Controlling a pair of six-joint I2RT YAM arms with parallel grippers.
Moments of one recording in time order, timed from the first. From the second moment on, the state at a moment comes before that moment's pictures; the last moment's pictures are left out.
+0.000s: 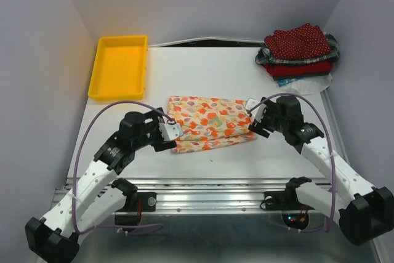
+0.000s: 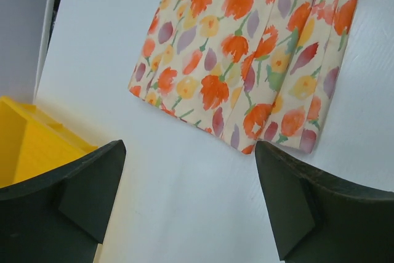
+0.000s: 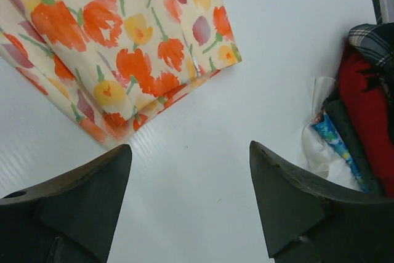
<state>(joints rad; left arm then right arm) -0.51 0.75 0.60 -0.40 0.24 0.79 0.34 0.99 0.67 -0.34 -0.22 -0.83</state>
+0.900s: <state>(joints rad) -0.70 1.17 0.72 -0.45 0.04 0.60 0.34 1.54 1.18 -0.83 -0.34 -0.32</state>
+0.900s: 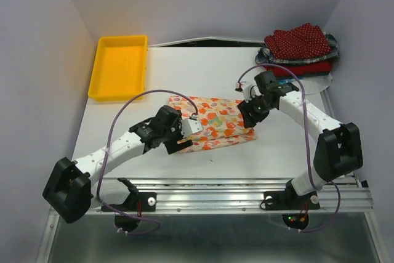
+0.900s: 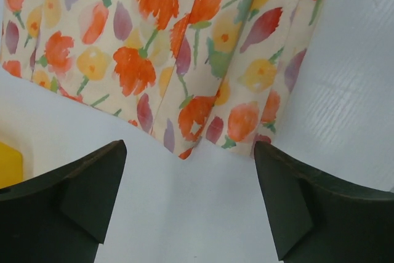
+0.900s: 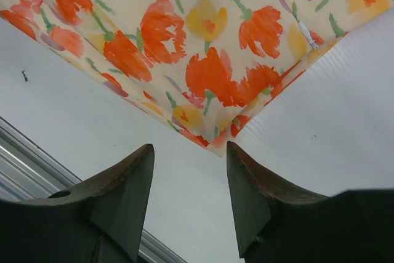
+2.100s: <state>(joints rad) -0.81 1.33 0.63 -0.28 -0.09 0.66 0.34 1.71 1.27 -0.89 -0.27 -0.23</state>
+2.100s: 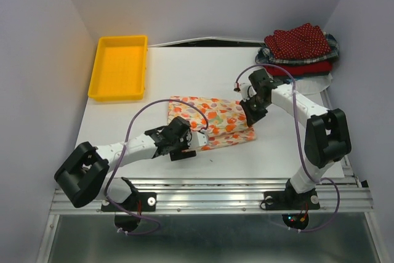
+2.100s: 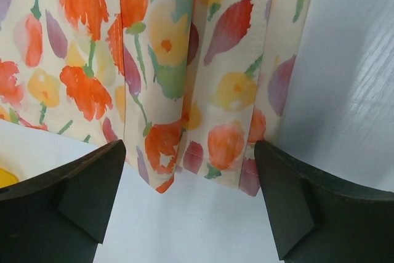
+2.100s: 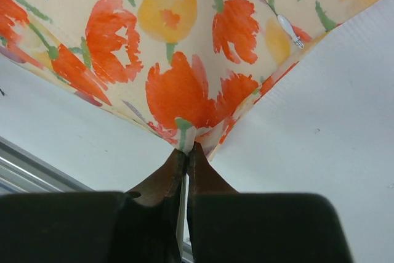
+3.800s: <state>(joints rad) -0.65 1.47 0.79 -0.49 0.09 0.83 0.34 1.71 1.20 -0.87 -0.16 -0.29</state>
